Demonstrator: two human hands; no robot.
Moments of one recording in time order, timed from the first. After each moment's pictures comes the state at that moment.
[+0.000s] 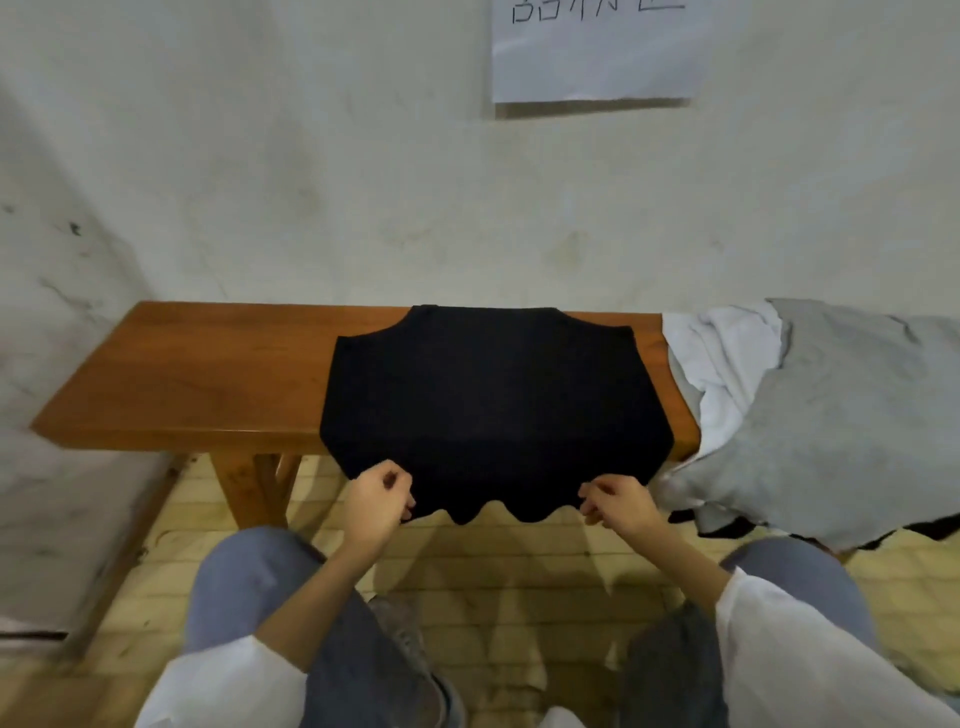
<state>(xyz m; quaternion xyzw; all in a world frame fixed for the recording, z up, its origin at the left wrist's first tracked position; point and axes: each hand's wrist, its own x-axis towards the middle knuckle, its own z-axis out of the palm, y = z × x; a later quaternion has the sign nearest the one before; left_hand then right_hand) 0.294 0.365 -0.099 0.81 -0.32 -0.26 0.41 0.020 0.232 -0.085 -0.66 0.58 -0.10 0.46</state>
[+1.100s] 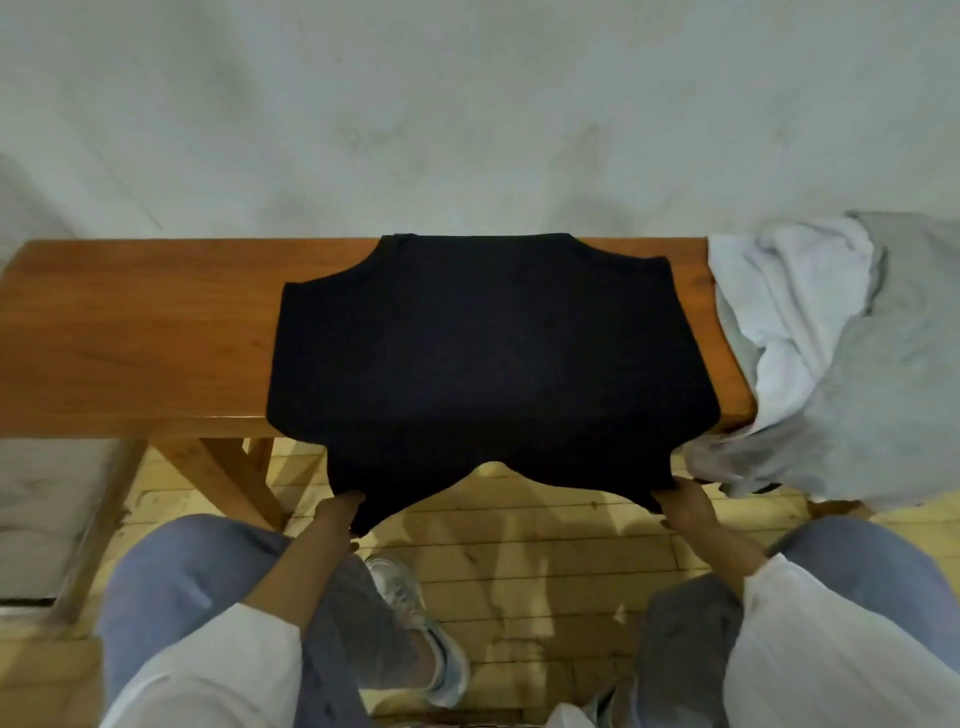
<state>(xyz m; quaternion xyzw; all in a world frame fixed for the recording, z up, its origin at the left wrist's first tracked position) 0.337 0.349 -0.198 0.80 0.13 -0.46 0.35 -0.036 0.180 -0.201 -0.52 0.72 -0.04 0.46</state>
